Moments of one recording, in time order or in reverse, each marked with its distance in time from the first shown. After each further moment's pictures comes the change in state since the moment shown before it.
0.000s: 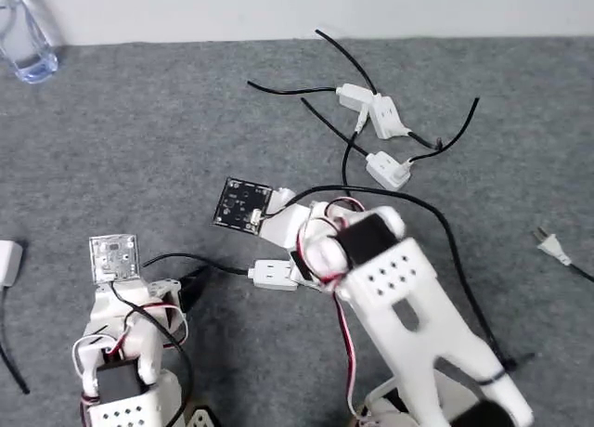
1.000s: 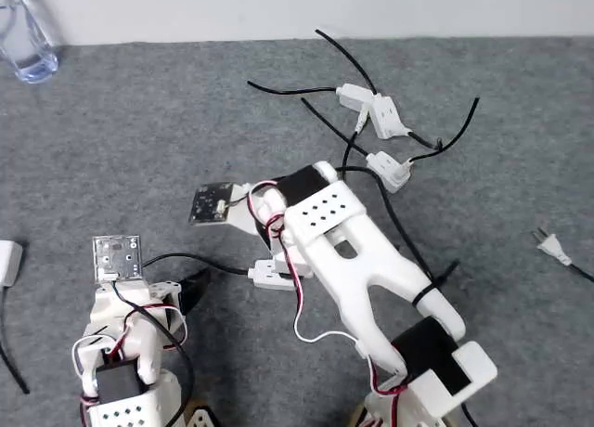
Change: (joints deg) left arm -0.4 0.0 0.0 0.8 -2.2; right arm -1.8 29.0 -17.8 6.2 7.6
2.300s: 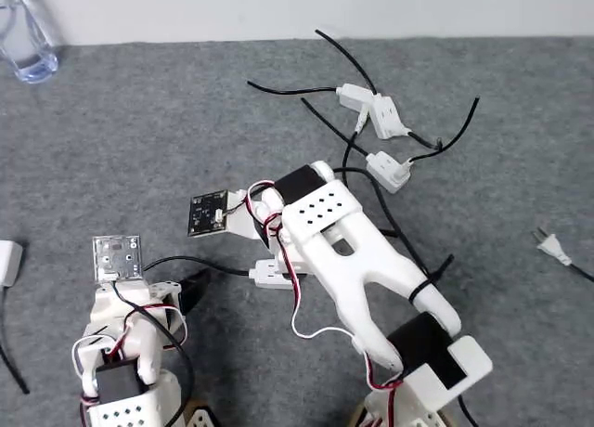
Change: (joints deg) left arm 0.0 0.0 0.0 0.0 0.0; right arm 0.1 1.8 -0.4 -1.4 6.9
